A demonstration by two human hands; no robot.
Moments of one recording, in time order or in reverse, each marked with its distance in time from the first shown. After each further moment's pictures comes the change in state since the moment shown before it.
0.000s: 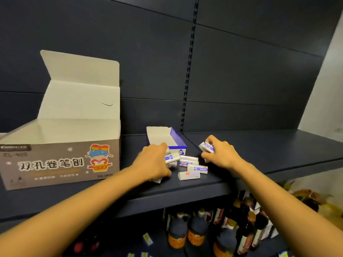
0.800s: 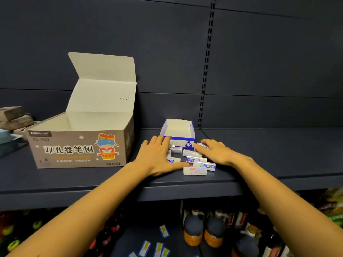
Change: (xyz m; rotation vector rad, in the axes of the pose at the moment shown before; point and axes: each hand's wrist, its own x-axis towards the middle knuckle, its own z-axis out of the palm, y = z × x) left_hand 0.009 -0.006 0.030 0.246 0.128 -0.072; right_hand 0.047 0.006 0.036 0.041 -0.275 -0.172
